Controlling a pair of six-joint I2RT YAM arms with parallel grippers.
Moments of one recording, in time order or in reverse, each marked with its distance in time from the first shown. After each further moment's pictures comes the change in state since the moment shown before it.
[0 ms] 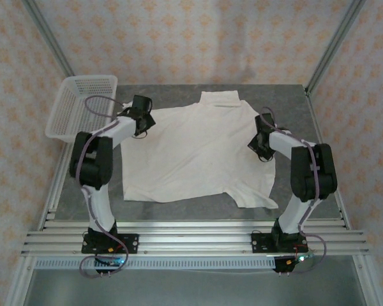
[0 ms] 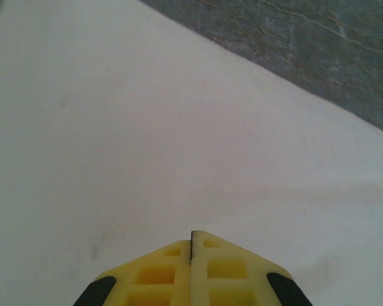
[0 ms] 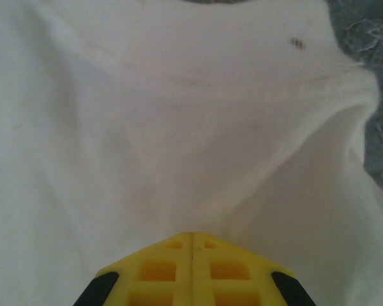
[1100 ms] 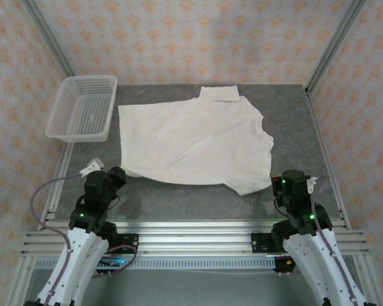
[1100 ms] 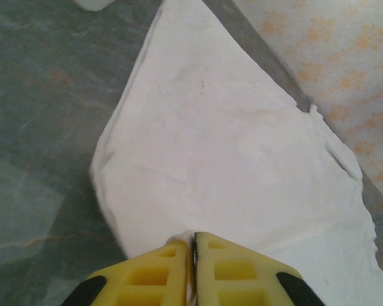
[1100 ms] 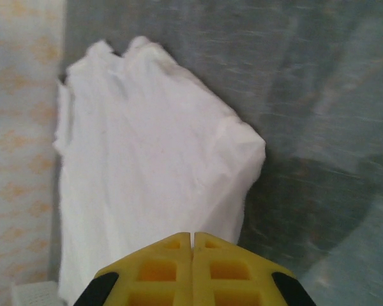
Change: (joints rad) left arm 0.042 -1.677 -1.140 -0.097 0.107 -0.144; right arm 0.139 -1.411 -0.564 -0.408 0.095 0.650
